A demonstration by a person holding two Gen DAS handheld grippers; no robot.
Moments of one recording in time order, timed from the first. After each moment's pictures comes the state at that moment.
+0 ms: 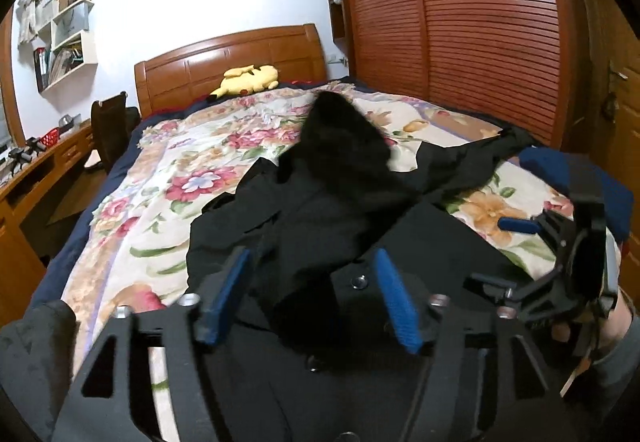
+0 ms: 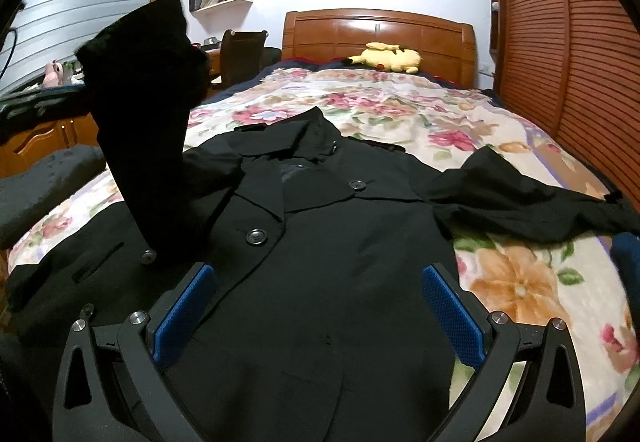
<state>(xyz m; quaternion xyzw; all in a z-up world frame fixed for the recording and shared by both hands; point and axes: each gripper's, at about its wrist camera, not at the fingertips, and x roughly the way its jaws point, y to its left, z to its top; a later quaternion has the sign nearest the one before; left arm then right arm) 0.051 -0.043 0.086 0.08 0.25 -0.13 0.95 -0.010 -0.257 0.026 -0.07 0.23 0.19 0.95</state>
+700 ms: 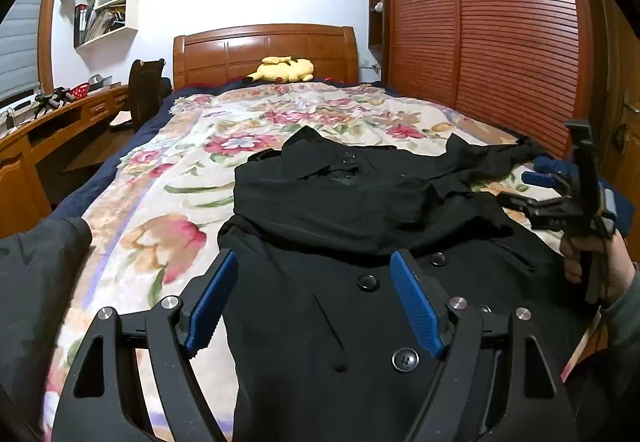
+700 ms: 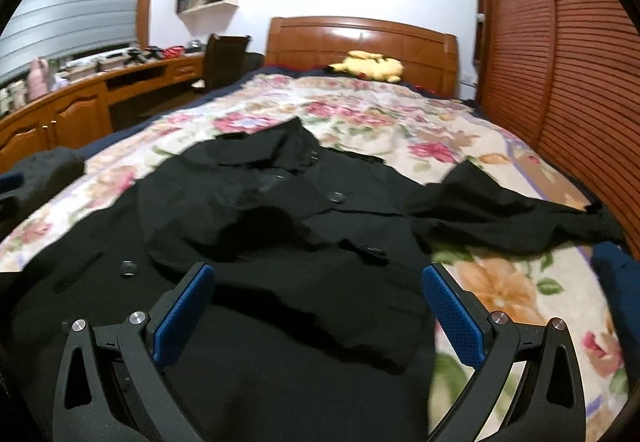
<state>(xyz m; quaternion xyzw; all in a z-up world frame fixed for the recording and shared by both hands) 0.002 0.029 0.038 0.02 0.25 -0.10 0.96 -0.017 -0.268 0.027 -0.08 0.22 0.14 0.96</state>
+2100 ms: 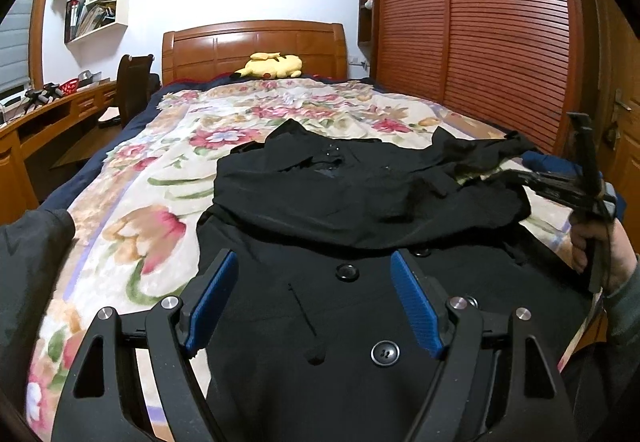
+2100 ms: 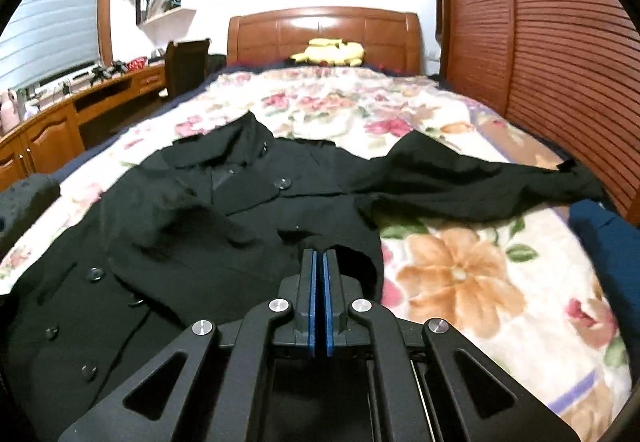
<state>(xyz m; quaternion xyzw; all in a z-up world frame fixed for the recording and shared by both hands) 0.001 0.018 0.026 0.01 0.26 -0.12 0.96 -0.017 -0.309 0.041 -0.03 0.23 0.11 0.97</state>
